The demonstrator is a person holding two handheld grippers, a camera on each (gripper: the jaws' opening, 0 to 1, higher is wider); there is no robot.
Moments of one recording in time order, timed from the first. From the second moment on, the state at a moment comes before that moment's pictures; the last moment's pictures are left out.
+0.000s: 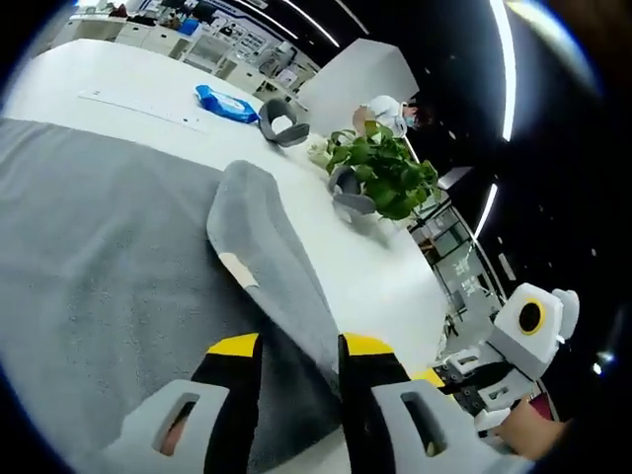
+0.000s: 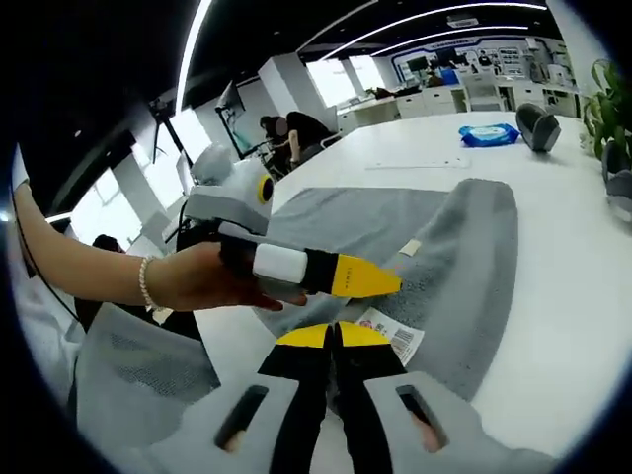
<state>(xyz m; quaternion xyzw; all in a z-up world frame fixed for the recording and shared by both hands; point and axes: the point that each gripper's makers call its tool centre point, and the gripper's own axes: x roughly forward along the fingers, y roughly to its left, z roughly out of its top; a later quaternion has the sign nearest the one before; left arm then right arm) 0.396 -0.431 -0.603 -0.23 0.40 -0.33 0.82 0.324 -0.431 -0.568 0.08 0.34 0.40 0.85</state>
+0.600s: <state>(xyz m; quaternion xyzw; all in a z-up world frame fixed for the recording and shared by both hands) 0.450 -0.425 -0.610 -0.25 0.41 -0.29 0.83 0.314 -0.423 -0.548 0.15 0.31 0.43 0.84</state>
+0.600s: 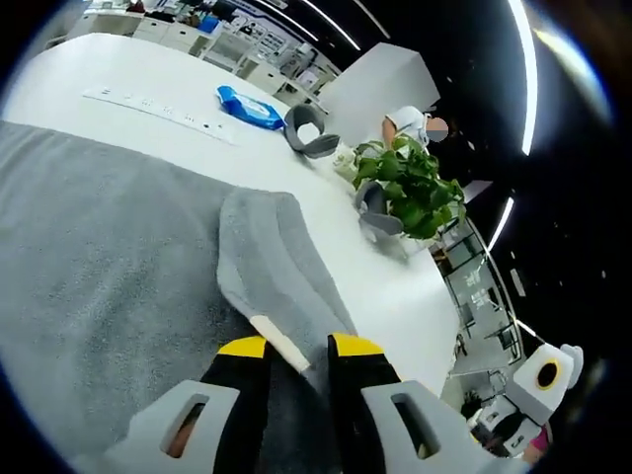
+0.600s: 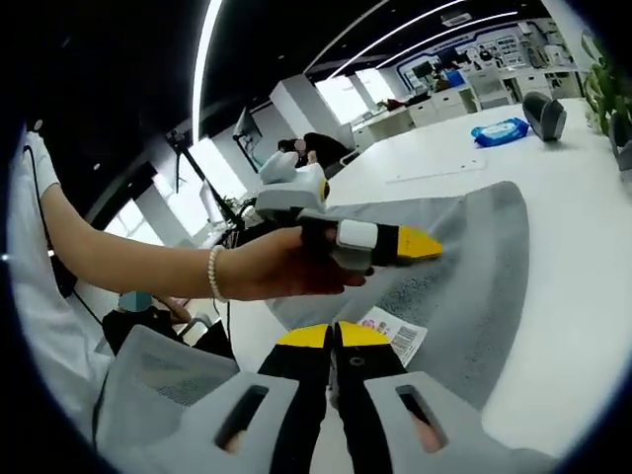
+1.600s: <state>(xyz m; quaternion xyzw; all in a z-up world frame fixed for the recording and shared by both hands) 0.519 -0.365 -0.575 -0.20 0.38 -0.26 0.87 0.312 -0.375 -0.498 0.16 0.29 0.43 0.84</state>
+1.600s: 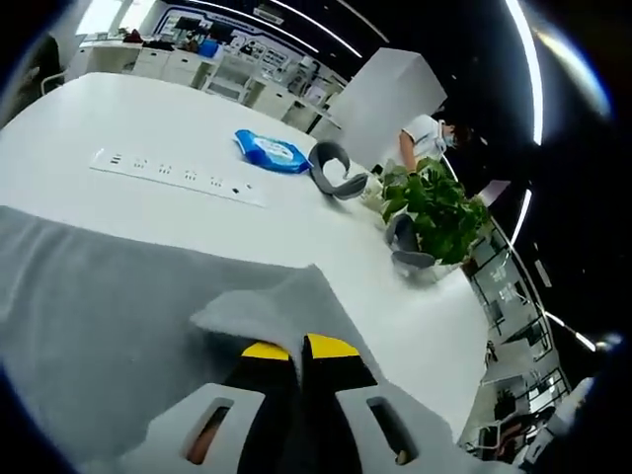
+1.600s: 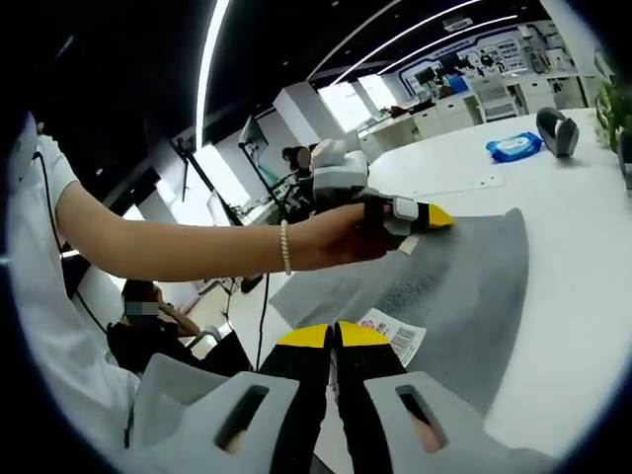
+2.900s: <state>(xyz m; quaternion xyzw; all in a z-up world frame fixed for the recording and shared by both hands) 0.556 -0.242 -0.515 -0.10 0.31 -0.25 0.91 0.329 -0.246 -0.457 0.13 0.25 0.46 0.84</state>
